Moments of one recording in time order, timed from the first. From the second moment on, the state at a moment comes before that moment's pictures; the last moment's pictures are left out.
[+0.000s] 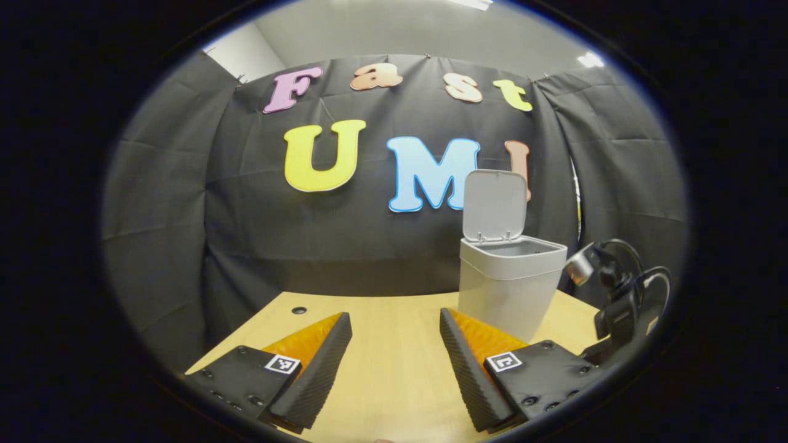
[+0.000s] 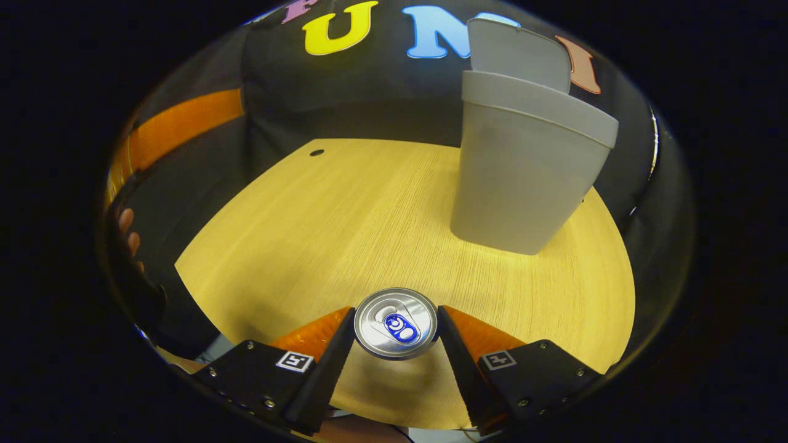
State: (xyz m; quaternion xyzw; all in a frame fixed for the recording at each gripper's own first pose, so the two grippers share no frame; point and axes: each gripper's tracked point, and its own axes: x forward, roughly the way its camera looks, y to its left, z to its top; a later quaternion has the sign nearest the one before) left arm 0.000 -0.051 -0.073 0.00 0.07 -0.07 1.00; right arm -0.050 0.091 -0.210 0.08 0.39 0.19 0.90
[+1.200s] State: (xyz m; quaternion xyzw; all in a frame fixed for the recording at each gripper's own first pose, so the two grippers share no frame) left arm 0.002 -0.056 -0.055 0.00 0.04 -0.05 1.00; right arm 0.077 -0.016 0.005 0.19 0.05 0.13 0.97
